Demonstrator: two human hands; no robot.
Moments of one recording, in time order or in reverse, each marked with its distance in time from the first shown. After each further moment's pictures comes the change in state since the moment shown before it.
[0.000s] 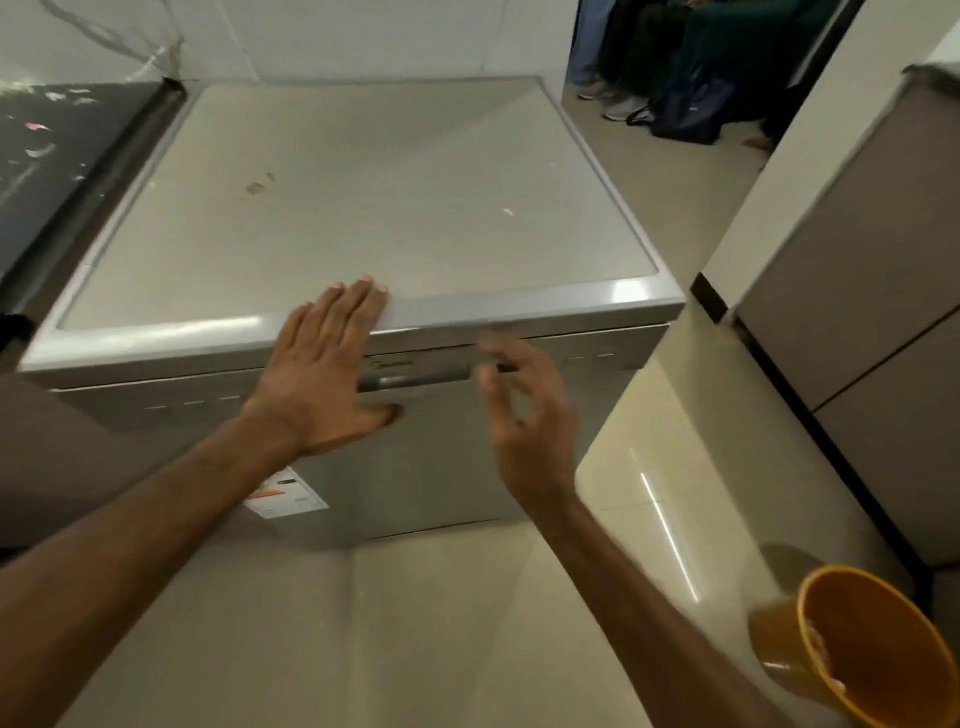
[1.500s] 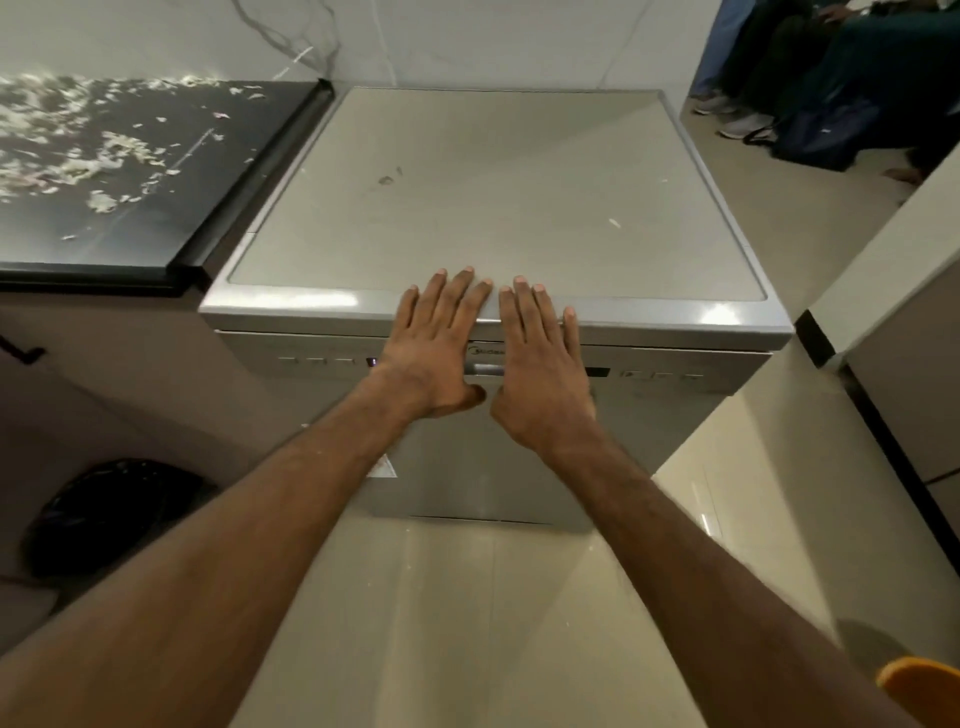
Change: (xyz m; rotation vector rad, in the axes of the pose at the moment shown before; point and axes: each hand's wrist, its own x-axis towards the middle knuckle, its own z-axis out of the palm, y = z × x) left_hand 0.003 0.018 -0.004 0.060 -0.102 -0.158; right_hand 0.037 -0.047 0.043 -0.928 -0.678 -0.214
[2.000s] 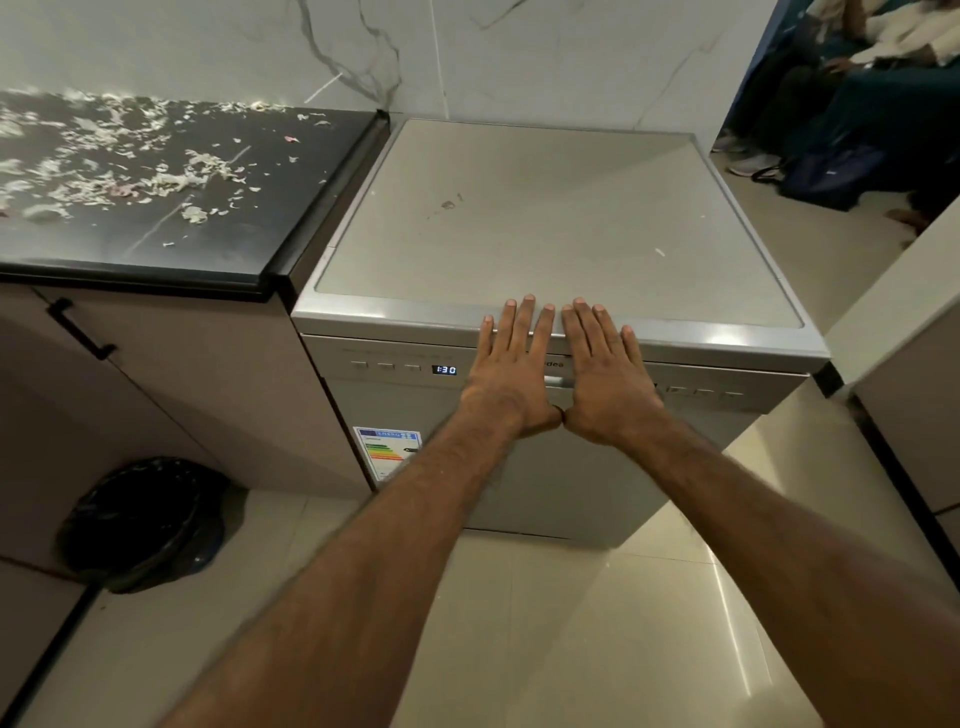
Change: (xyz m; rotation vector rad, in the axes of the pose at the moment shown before) left_hand -0.018 0.019 -0.008 -0.103 -0.079 -0.048; right_hand 0.003 0.001 -0.012 -0.118 -0.162 0.018
